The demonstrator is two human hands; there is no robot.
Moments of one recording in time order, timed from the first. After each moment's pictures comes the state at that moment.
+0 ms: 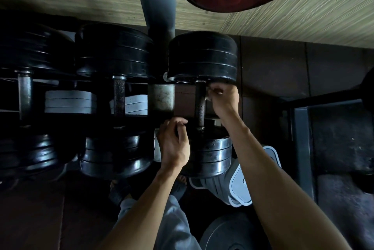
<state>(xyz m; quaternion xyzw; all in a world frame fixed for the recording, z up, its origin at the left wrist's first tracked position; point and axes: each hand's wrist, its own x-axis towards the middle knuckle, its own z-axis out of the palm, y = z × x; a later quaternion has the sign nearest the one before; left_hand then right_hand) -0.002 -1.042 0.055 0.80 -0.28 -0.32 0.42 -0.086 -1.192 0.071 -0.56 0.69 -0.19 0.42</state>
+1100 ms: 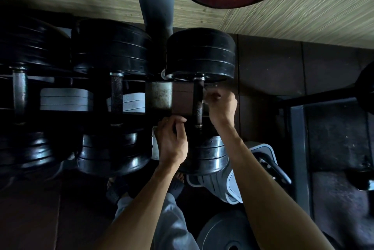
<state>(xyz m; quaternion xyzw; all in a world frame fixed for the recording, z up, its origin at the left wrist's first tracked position) -0.003 -1.041 0.052 0.79 -0.28 -0.32 0.45 -0.088 -1.164 0.079 -0.61 0.68 -0.20 0.36</state>
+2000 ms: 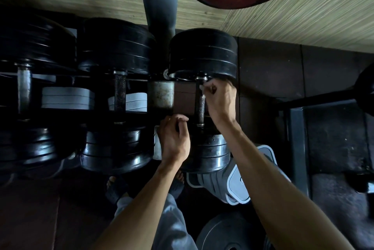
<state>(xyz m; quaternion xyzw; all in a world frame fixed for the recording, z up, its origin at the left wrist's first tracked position) -0.002 -1.041 0.065 0.79 -0.28 -0.34 0.43 -0.078 -1.173 0.082 -0.71 0.62 -0.19 0.28</state>
